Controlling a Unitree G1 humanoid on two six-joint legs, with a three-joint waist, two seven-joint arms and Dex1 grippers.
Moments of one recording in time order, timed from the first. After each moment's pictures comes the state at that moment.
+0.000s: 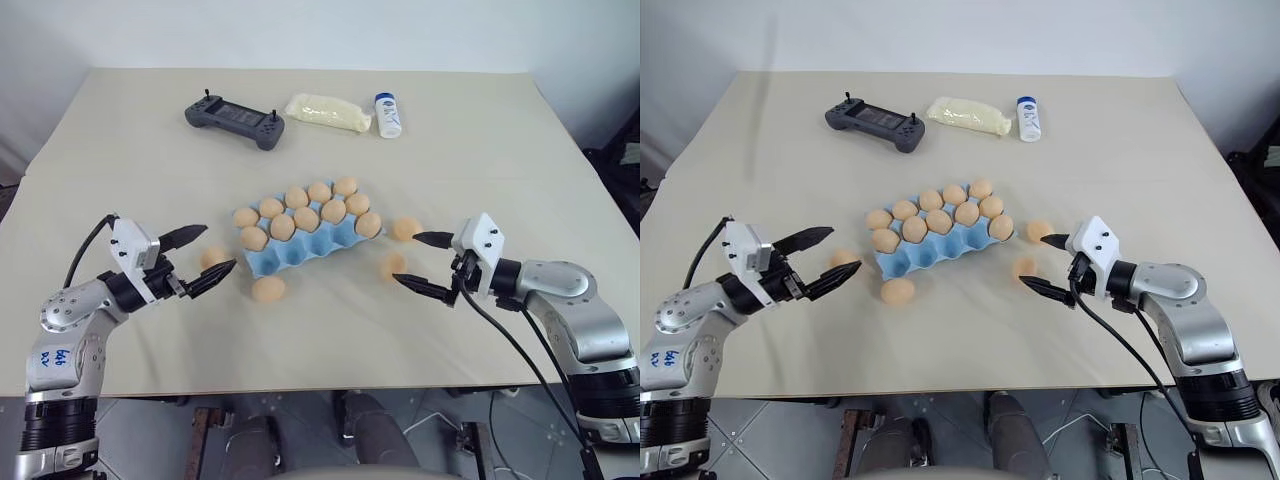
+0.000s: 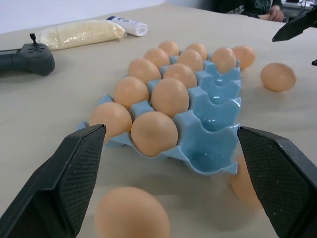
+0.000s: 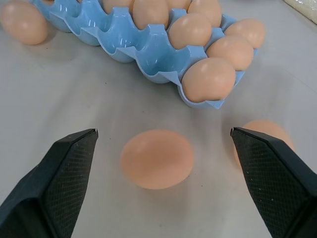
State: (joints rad) left arm -0.17 0.62 0.28 -0.06 -0.48 0.23 -0.88; right arm -0.30 -0.71 -0.01 -0.13 0.35 0.35 0.93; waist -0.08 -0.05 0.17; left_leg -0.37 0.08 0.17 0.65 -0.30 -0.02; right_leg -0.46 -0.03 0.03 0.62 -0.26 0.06
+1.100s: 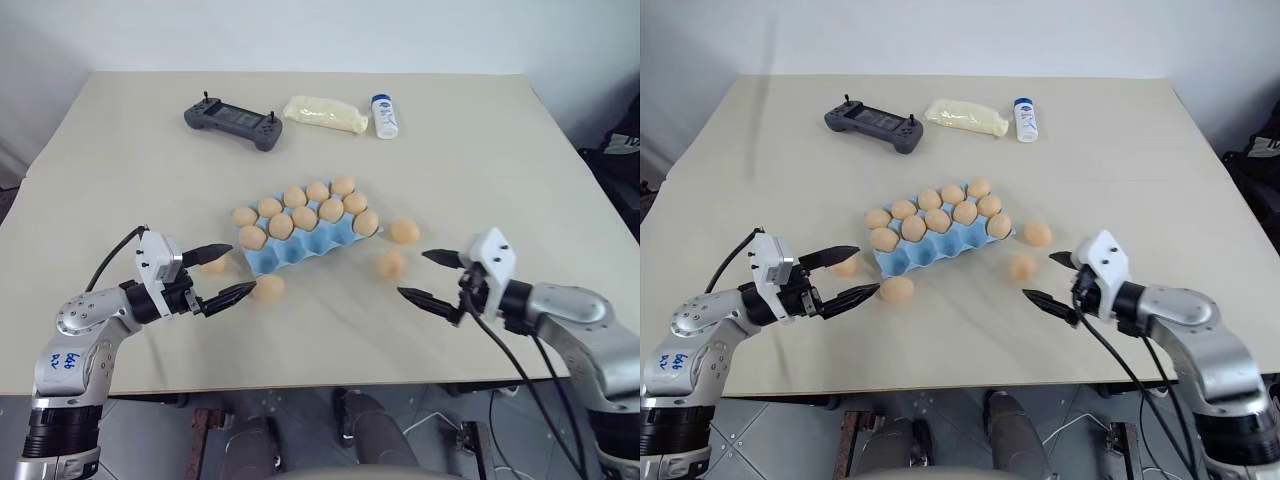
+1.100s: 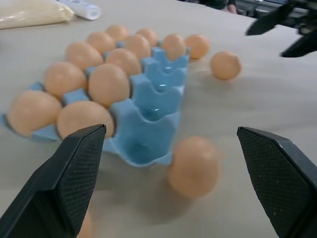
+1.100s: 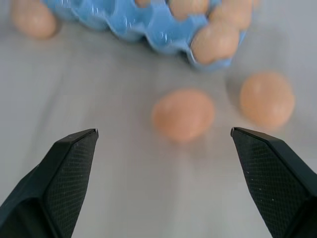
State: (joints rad) left arm -0.10 0.64 0.22 -0.16 -0.51 0.33 -0.94; right arm -0.18 -0.69 -0.05 -0.36 0.41 0.59 0.78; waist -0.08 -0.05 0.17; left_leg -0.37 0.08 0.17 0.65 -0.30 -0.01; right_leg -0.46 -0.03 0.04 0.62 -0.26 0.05
